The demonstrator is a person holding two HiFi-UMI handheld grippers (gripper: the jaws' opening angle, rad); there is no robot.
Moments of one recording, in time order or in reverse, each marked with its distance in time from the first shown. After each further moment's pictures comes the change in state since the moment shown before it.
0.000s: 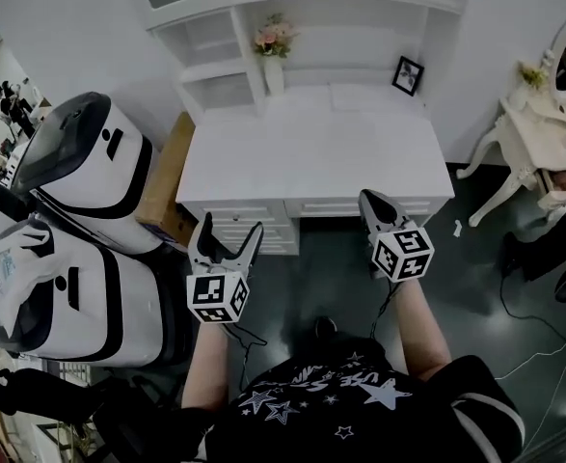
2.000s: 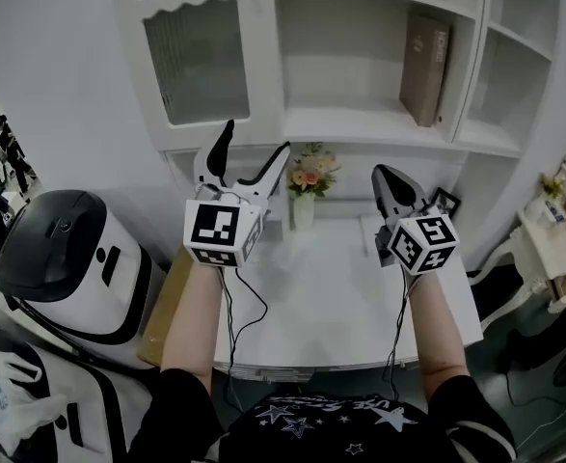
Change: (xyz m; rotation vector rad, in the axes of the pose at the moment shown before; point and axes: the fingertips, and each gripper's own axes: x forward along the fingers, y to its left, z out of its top) left arm 0.354 0.202 0.325 0.292 -0.548 -0.166; right arm 0.361 -0.026 0.299 -0.230 -0.375 0.005
